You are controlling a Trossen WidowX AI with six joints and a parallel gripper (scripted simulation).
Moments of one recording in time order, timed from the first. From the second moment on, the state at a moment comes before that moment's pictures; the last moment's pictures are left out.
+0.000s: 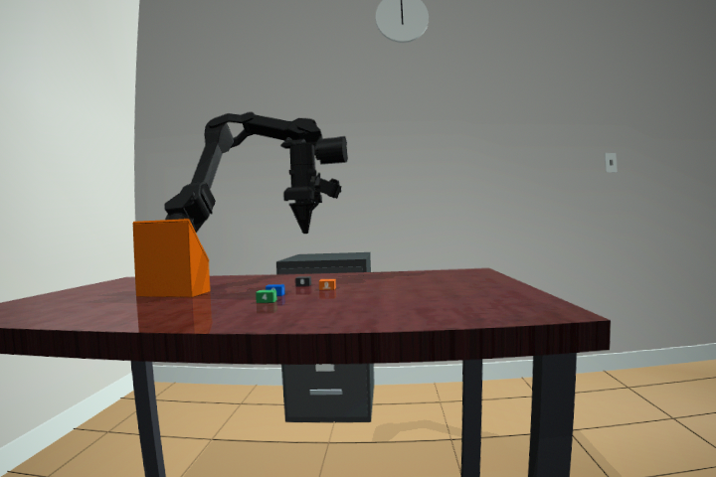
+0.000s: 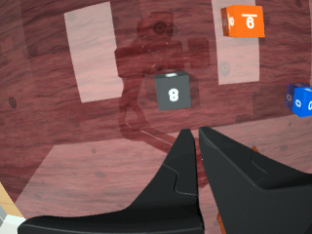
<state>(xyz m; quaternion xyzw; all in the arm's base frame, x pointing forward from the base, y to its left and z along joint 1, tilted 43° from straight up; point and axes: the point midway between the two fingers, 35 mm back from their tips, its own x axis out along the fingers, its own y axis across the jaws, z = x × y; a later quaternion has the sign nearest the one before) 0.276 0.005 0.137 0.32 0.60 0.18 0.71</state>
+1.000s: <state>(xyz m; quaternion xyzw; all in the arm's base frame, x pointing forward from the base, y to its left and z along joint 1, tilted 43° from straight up) 0.332 -0.012 0.036 0.31 0.60 0.19 0.71</state>
